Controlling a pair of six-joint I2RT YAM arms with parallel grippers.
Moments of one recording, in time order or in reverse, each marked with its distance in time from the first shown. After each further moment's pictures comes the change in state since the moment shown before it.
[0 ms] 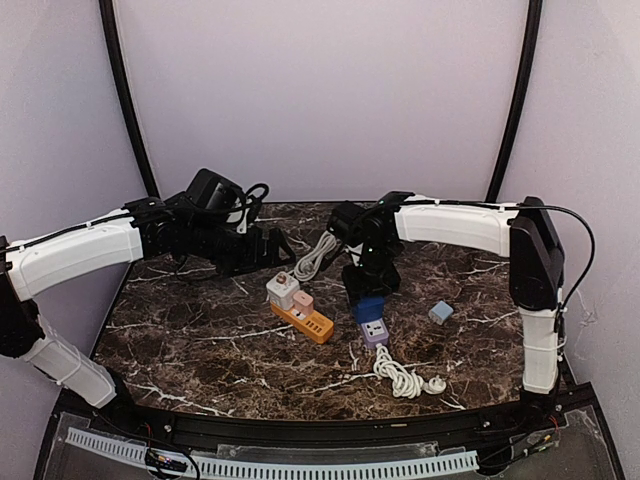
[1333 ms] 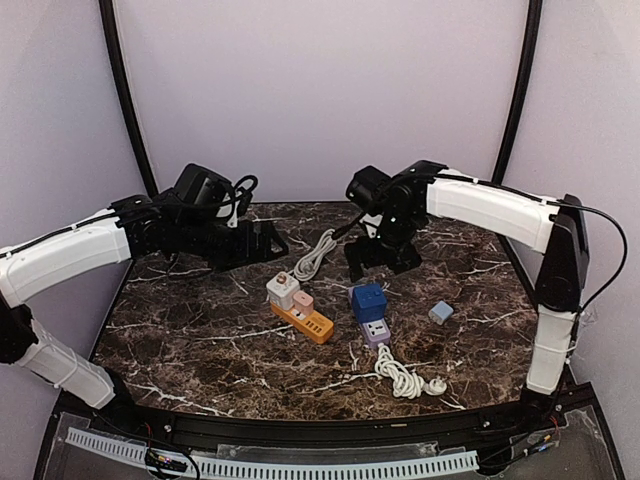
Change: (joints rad) left arm 0.000 -0.056 0.000 -0.014 -0.056 -0.007; right arm -0.039 -0.154 0.074 -0.085 -0.026 -0.026
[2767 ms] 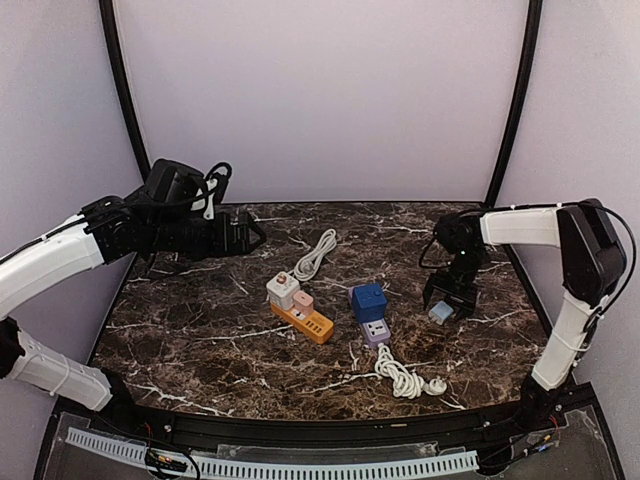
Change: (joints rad) left arm 0.022 -0.134 -0.032 -0.023 -0.132 0.089; right arm -0.448 -0.154 -0.641 0.251 -0.212 0.315
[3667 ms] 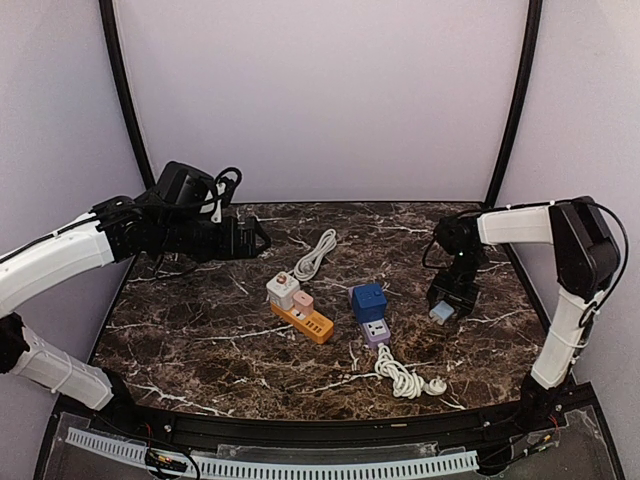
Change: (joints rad) left arm 0.000 0.048 0.001 0.008 0.000 0.023; right arm -0.023 0.053 0.010 0.022 0.064 0.050
